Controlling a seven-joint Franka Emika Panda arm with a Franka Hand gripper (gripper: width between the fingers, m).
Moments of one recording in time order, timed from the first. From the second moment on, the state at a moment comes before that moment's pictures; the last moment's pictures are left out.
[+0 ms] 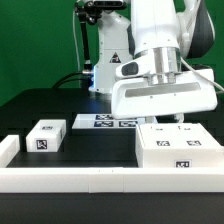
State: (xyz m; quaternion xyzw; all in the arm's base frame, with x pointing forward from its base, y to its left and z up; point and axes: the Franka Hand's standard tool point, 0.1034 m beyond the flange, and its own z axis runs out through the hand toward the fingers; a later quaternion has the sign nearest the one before) arm 0.509 0.097 0.019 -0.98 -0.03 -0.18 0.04
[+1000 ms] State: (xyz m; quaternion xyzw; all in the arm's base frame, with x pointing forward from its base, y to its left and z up) arm 0.525 0.096 0.094 -0.99 -0.01 -0.10 0.07
